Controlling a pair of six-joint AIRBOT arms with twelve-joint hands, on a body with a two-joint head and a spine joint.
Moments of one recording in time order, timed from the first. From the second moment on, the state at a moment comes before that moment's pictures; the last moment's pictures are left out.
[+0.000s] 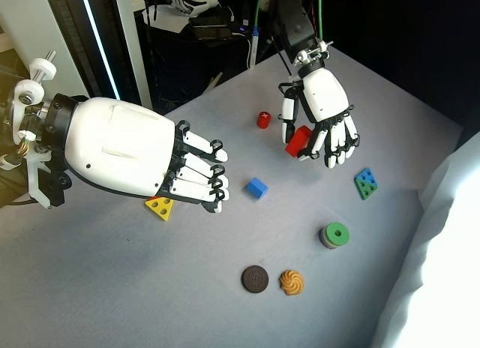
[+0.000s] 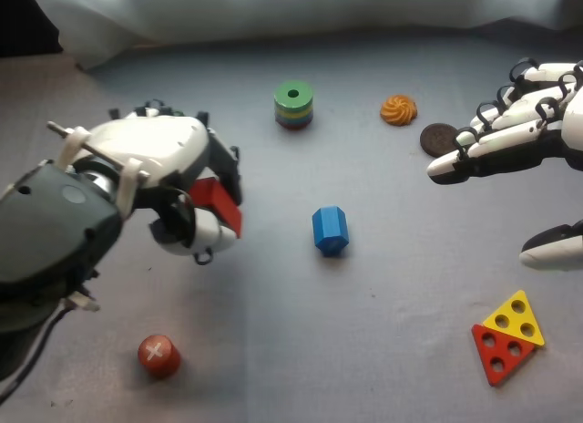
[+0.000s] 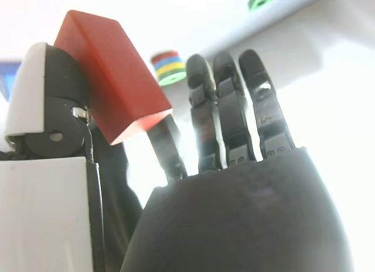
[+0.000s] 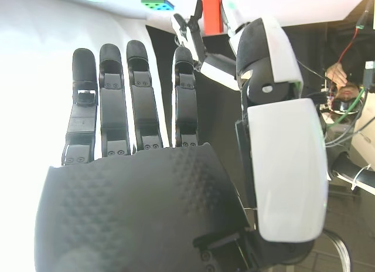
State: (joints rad) left arm 0.30 -1.06 0.85 -1.26 -0.76 1.91; right arm -0.23 -0.63 0.76 -0.50 0.27 -0.45
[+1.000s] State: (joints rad) left arm 0.36 -1.17 0.90 -1.16 -0.80 1.85; right arm -0.23 -0.63 0.76 -0.50 0.27 -0.45
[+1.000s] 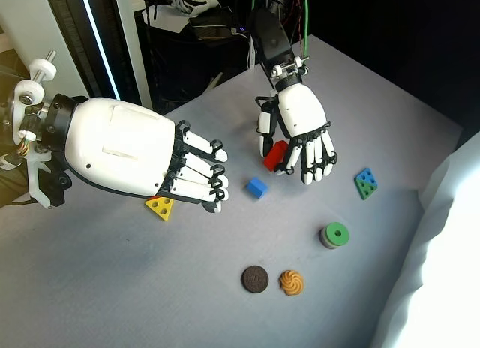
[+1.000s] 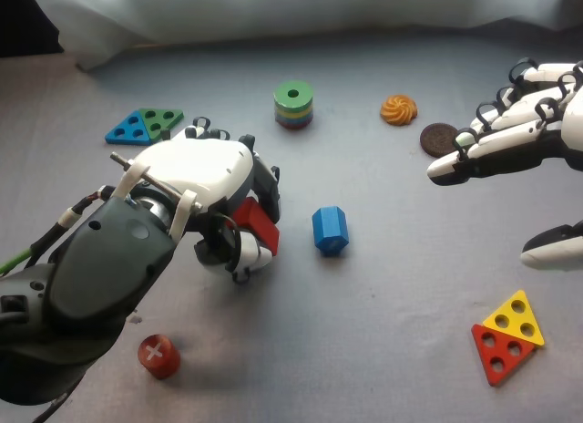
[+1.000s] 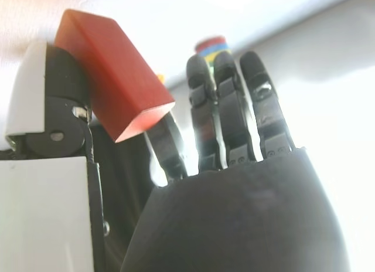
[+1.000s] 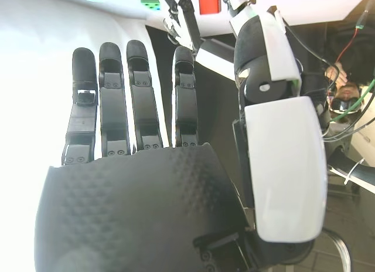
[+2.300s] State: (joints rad) left arm 0.41 -1.19 0.92 -1.12 -0.83 1.80; right arm -0.23 -0.63 0.76 -0.50 0.27 -0.45
